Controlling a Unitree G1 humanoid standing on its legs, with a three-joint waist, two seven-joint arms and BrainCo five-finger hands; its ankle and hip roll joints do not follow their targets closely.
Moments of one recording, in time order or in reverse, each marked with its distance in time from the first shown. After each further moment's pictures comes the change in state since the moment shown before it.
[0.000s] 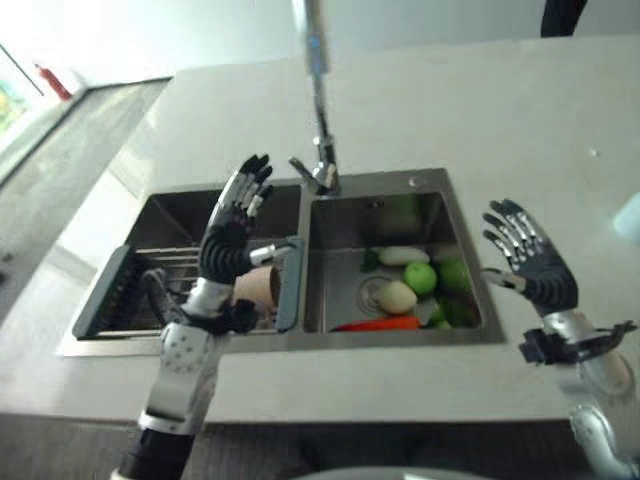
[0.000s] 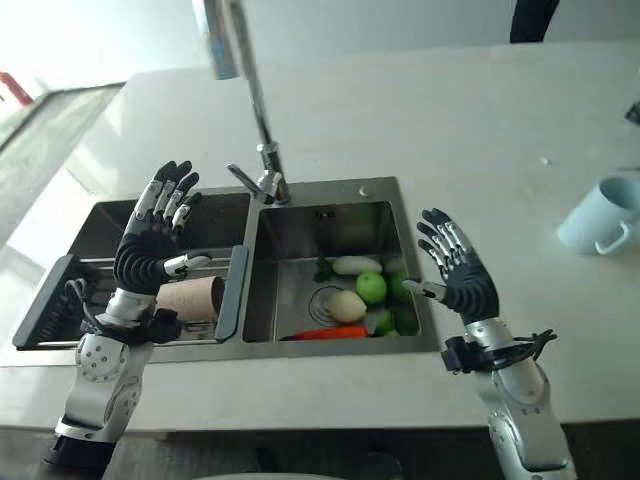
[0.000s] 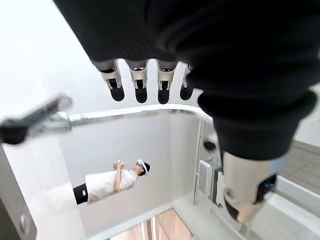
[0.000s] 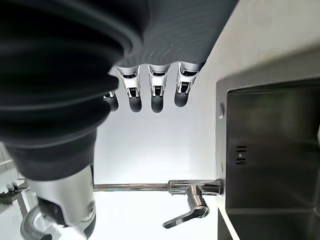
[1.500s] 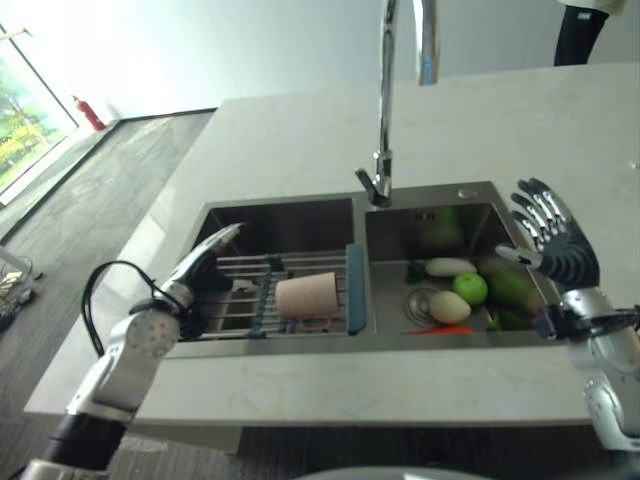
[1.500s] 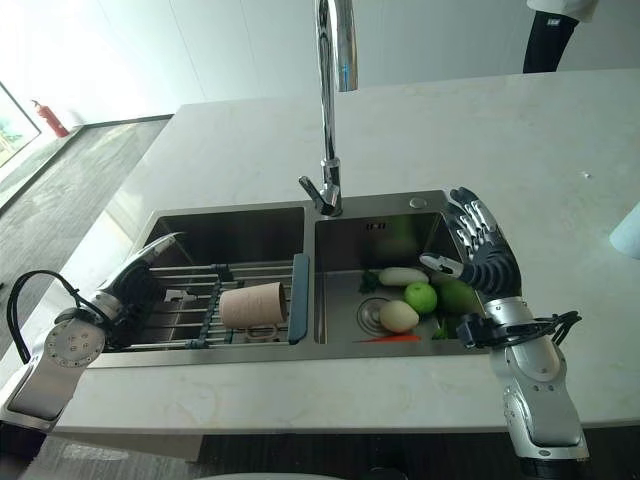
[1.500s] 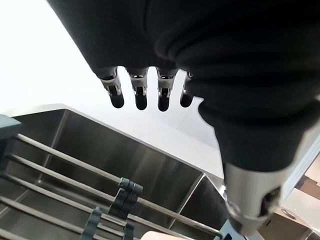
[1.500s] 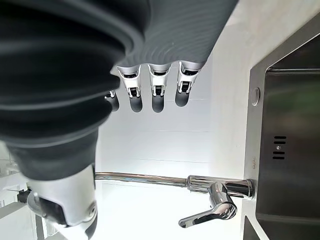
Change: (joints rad) left arm -0.007 0.311 -0.032 0.226 0.595 0.406 -0.064; right arm -0.079 -0.077 -0.047 0.063 -0.057 0.047 -0.054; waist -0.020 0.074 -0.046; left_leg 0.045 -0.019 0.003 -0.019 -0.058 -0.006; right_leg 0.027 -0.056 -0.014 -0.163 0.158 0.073
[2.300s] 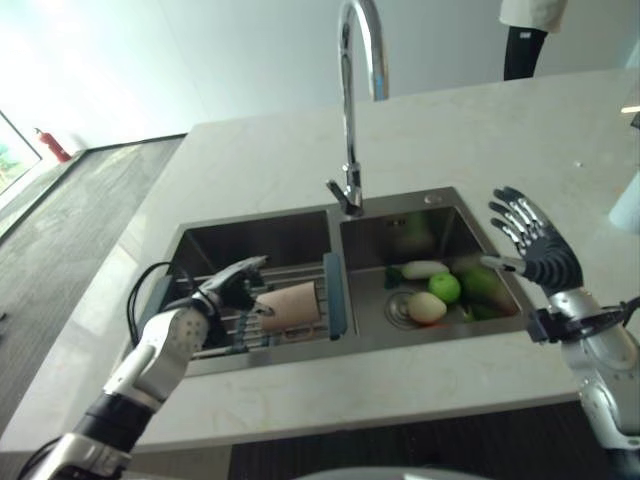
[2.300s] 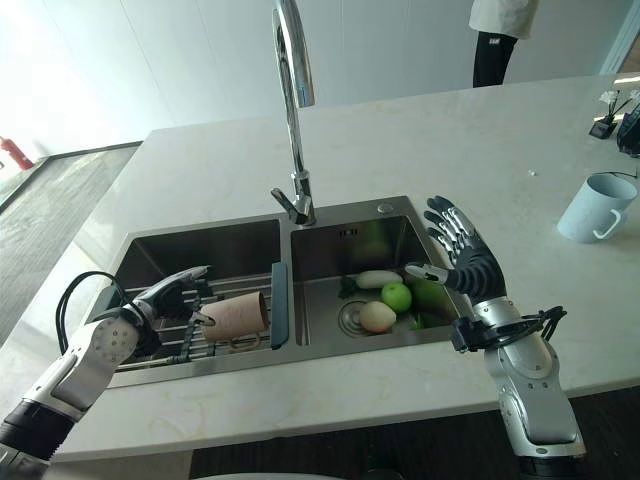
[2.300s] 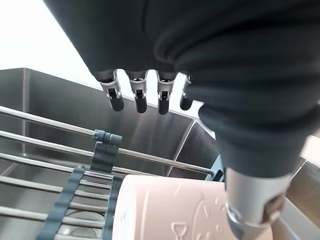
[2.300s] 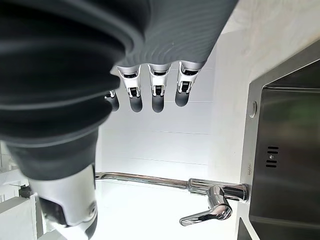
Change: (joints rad) left arm -0.106 -0.021 -0.178 0.092 0.116 0.105 -0.113; right arm -0.007 -0.019 0.007 0.007 0.000 0.020 0.067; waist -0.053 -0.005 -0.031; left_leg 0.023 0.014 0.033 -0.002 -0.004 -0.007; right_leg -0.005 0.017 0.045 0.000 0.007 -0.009
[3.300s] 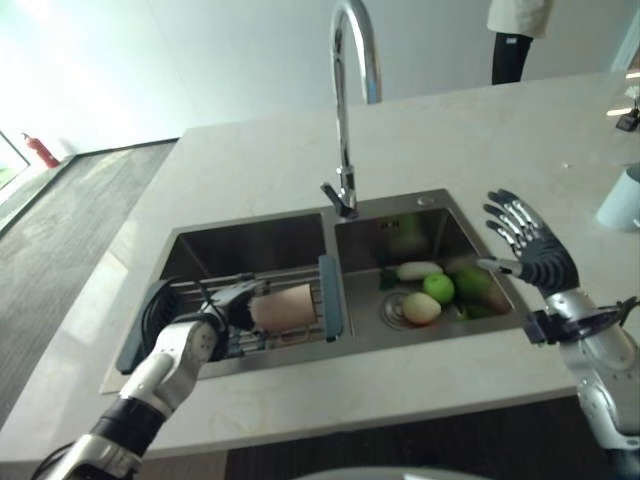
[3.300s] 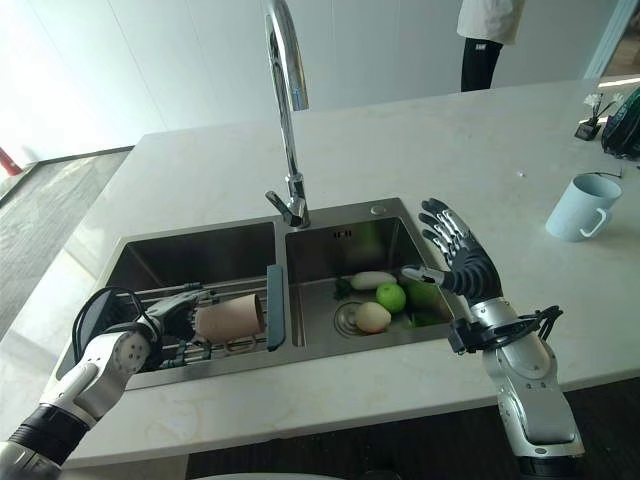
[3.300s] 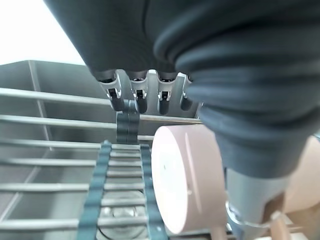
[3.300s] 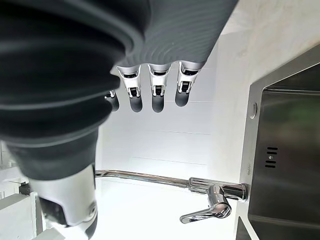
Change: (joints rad) left arm -0.001 -0.031 -0.074 0.108 0.240 -0.003 -0.007; right arm 0.000 0.000 0.010 0.000 -0.001 0.002 0.018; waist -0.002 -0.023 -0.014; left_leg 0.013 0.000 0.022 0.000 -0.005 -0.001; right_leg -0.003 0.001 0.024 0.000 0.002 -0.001
